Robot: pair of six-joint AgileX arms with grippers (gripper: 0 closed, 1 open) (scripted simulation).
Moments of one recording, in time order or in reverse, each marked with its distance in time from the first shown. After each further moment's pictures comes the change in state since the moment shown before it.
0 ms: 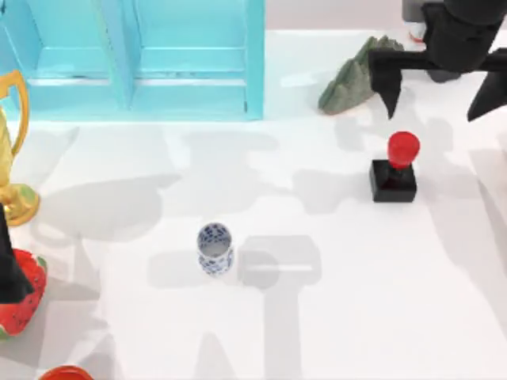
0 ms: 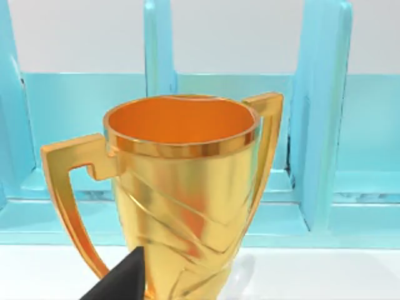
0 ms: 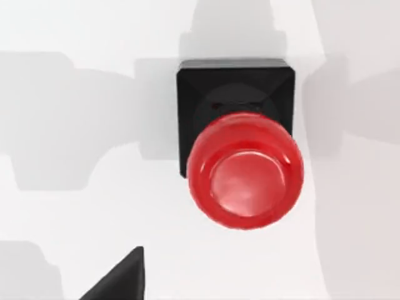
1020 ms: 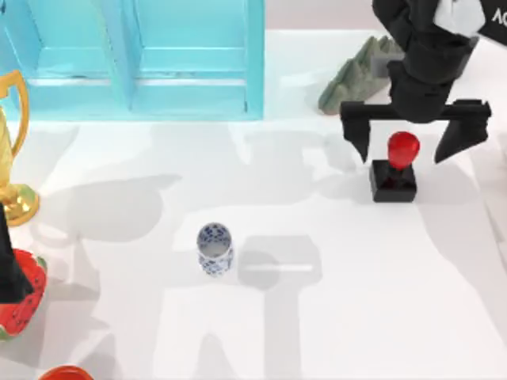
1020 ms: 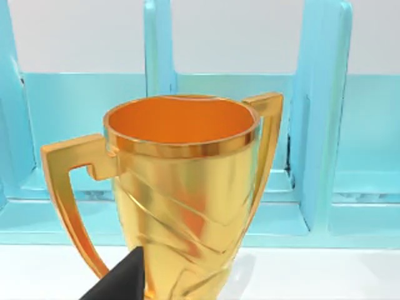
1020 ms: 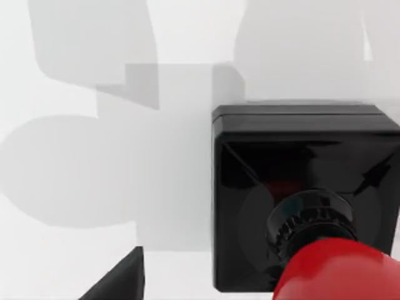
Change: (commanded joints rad) left arm 0.000 0.000 0.000 0.000 0.000 0.000; right arm 0.029 0.116 -0.144 0.200 -0.002 0.015
